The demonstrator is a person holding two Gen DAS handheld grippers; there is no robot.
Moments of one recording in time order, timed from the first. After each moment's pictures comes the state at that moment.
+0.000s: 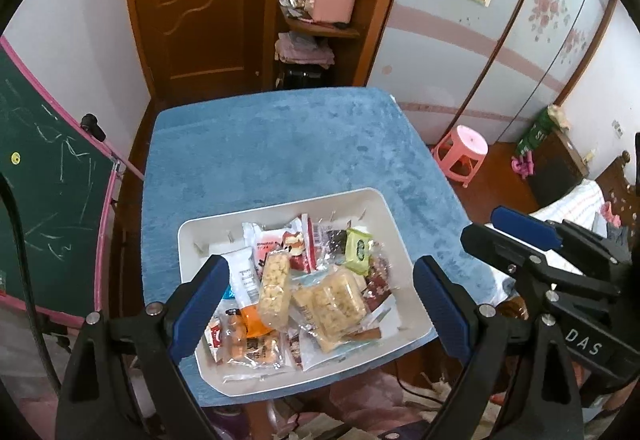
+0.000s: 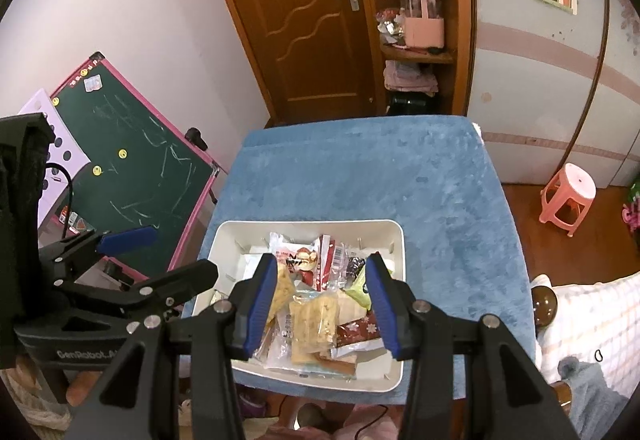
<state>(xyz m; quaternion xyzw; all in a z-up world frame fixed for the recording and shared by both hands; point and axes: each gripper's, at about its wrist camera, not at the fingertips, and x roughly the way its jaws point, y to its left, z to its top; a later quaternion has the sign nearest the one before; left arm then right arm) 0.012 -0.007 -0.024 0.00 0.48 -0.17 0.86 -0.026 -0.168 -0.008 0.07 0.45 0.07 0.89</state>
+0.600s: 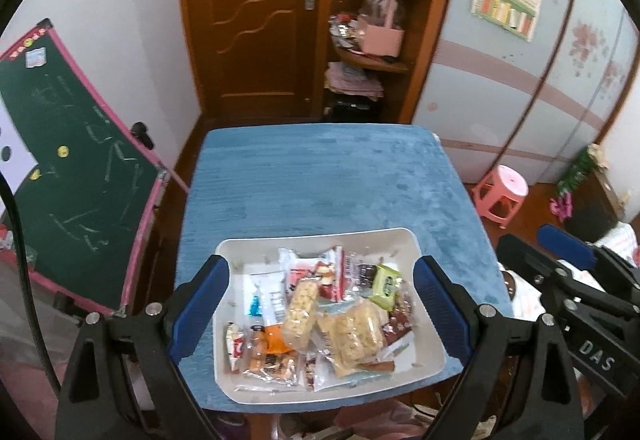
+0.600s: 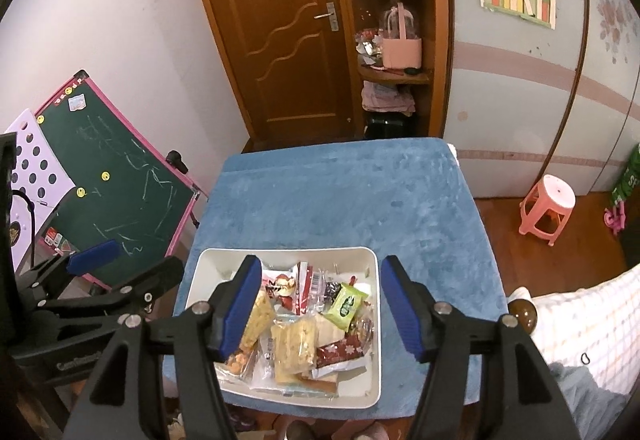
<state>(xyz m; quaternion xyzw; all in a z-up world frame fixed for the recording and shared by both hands) 0.012 -0.011 -0.002 0.00 0.44 -0.07 0.89 -0.021 -0.176 0.013 0.05 0.42 0.03 0.91</state>
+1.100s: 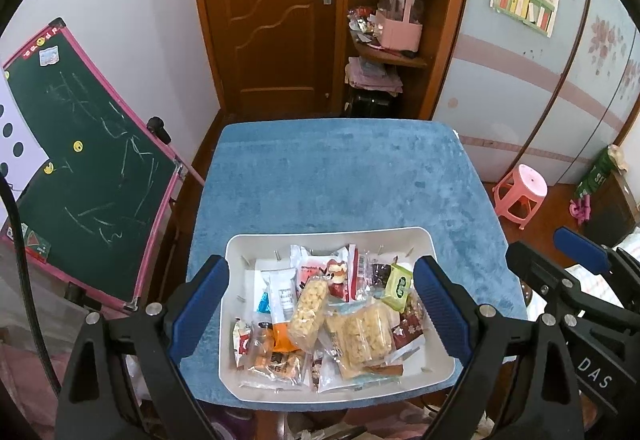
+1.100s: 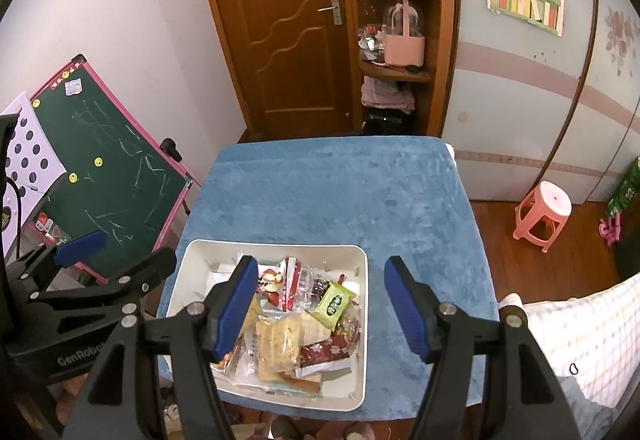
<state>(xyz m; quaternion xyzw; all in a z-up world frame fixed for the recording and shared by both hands) 0.016 -0.029 -0.010 0.01 0.45 -0.03 0.89 -0.009 -0.183 0.004 0.03 0.43 0.03 0.90</state>
